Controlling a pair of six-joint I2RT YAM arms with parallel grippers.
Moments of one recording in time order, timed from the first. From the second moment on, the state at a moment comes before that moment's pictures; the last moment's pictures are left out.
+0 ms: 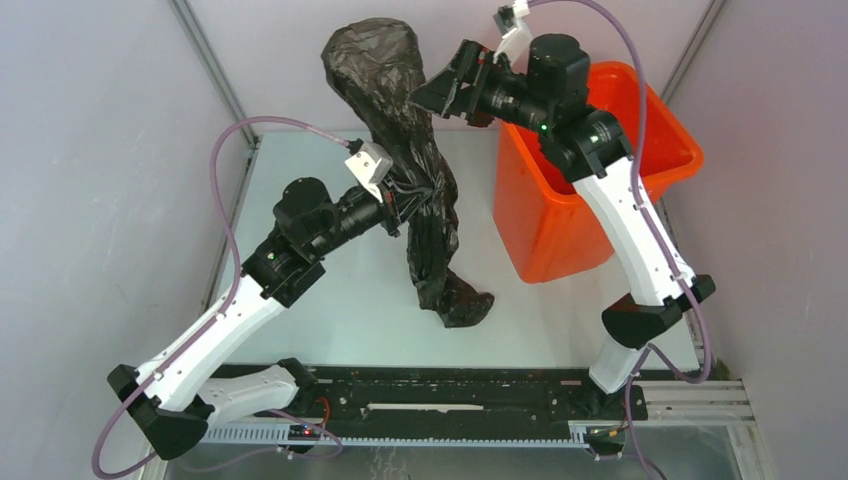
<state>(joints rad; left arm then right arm) -0.72 1.02 1.16 -0.06 0.23 -0.07 0.59 1.72 2.29 -0.63 -0.33 0.70</state>
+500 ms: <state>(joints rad) -0.74 1.04 1.16 -0.18 0.12 -0.07 0.61 1.84 2.29 -0.47 -0.30 0.59</state>
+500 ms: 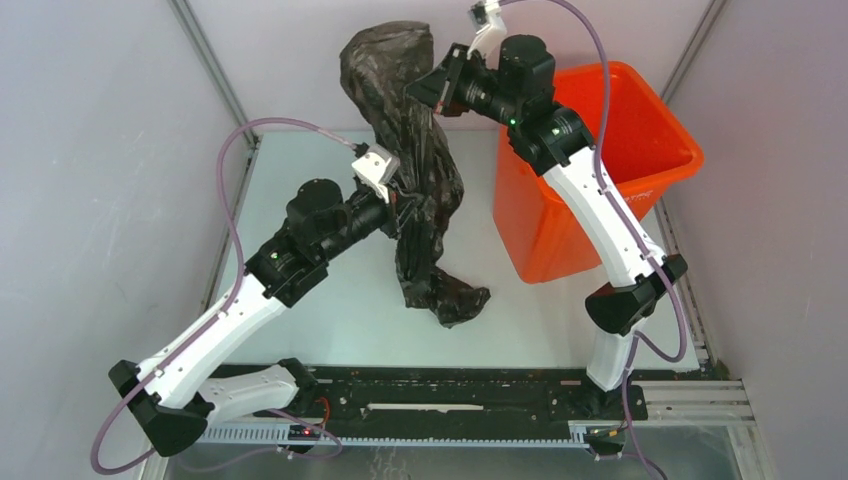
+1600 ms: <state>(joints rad) -0.74 0.63 1.05 -0.60 -0.08 -0.61 0.68 1.46 1.72 -0.16 -0.72 0.29</state>
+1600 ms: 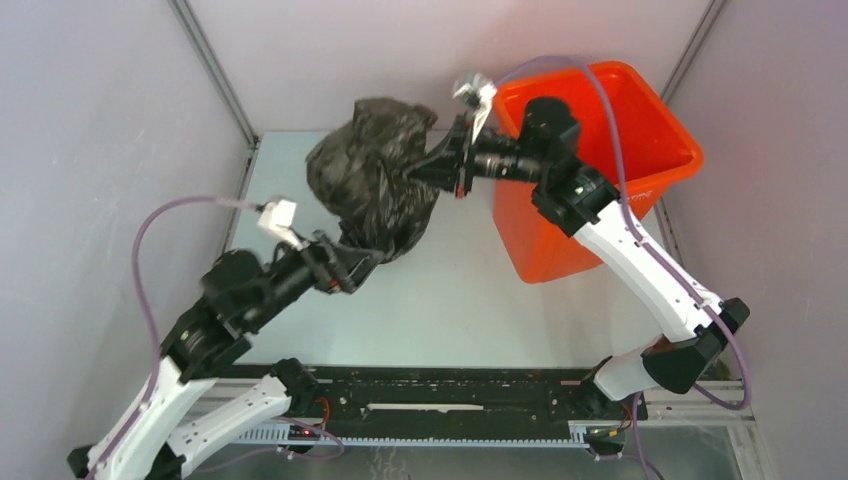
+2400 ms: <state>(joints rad) -0.62 0.74 0.70 -0.27 0.02 -1.64 0.82 1.09 1.34 -0.51 -0.44 -0.09</state>
